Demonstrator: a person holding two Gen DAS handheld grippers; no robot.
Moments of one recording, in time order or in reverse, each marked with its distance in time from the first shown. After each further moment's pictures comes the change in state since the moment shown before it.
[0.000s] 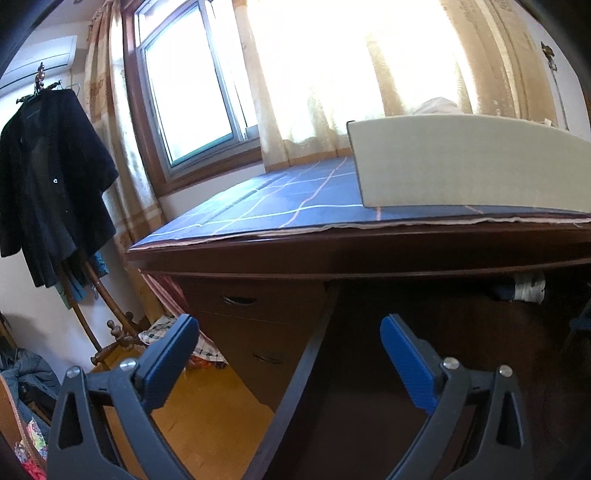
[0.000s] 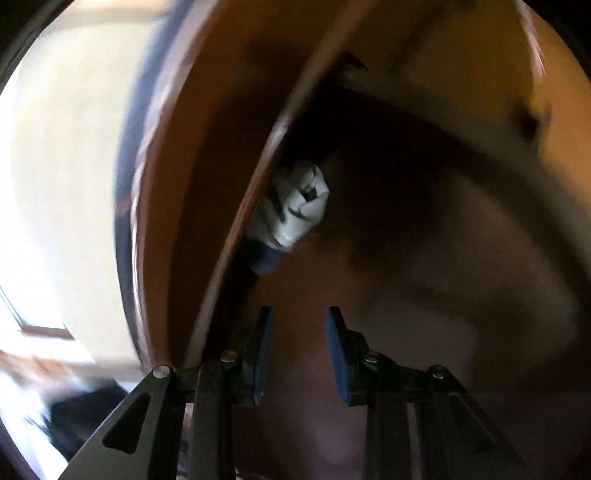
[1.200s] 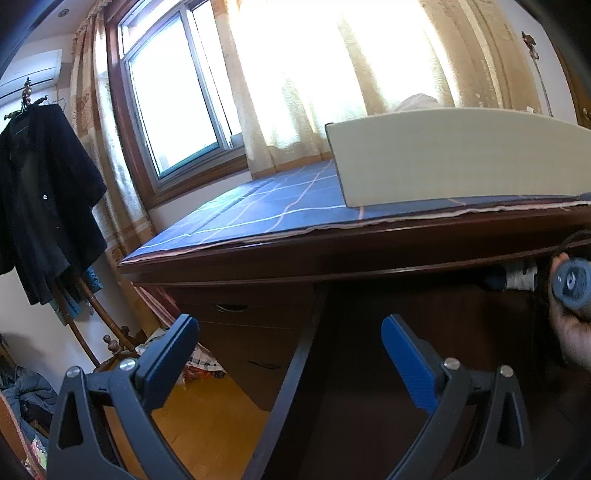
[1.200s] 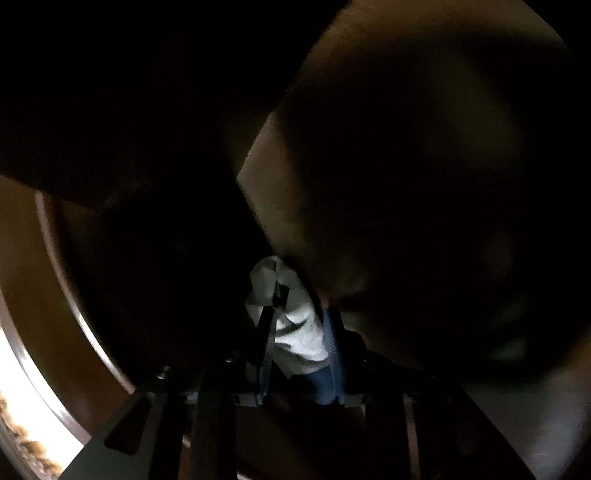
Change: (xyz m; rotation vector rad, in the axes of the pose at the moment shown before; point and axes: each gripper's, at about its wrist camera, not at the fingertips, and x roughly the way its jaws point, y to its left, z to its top) left arm -0.007 -0.005 -0.003 0.059 -0.024 -0.039; right arm 0.064 -0.054 0.010 0.749 -0.368 0.397
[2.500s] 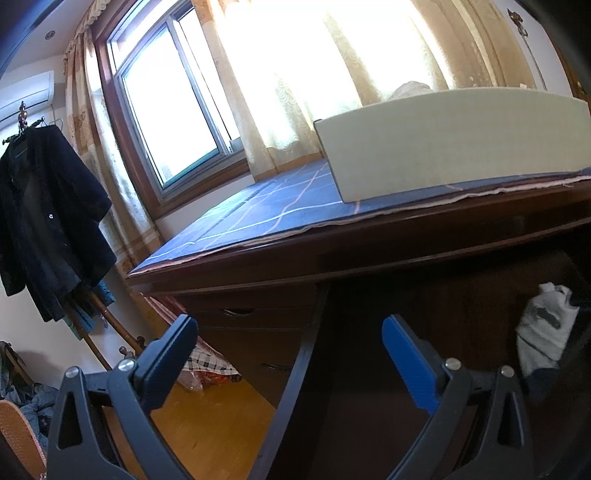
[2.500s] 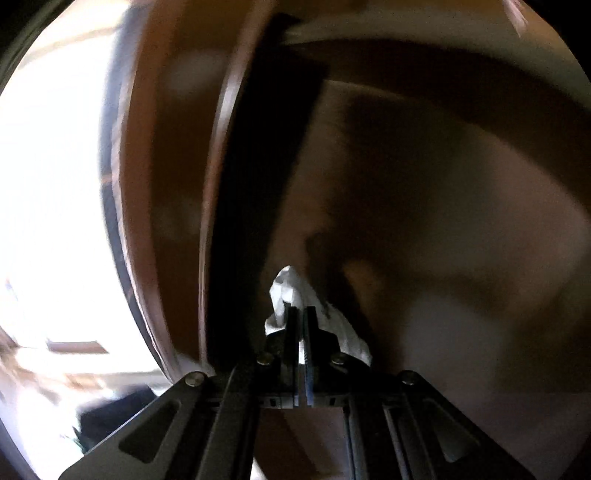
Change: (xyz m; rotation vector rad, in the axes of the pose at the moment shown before) left arm 0.002 -0.010 0.001 0.077 -0.001 0.056; right arm -0.070 0.124 -0.039 -0.782 0.443 -0.392
